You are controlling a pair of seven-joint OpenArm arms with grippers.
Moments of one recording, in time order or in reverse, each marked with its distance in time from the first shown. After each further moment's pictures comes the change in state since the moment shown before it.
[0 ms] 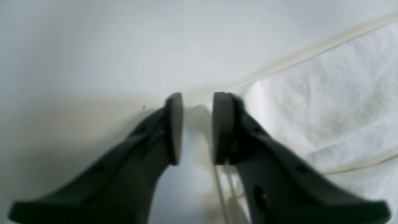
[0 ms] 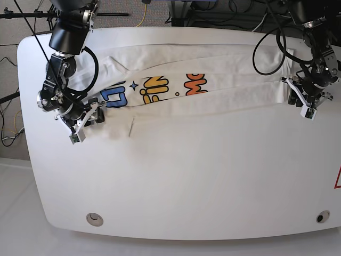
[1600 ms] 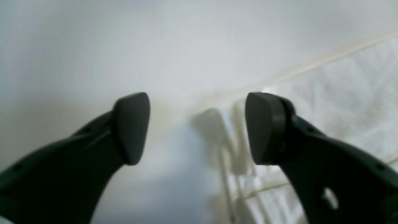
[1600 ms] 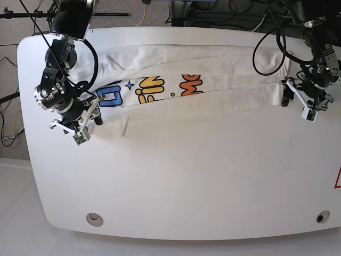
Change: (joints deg) left arm 0.0 0.5 -0.2 0.0 -1.3 0.0 -4.0; right arm -7.3 0.5 -3.4 23.6 -2.5 0.6 -4.9
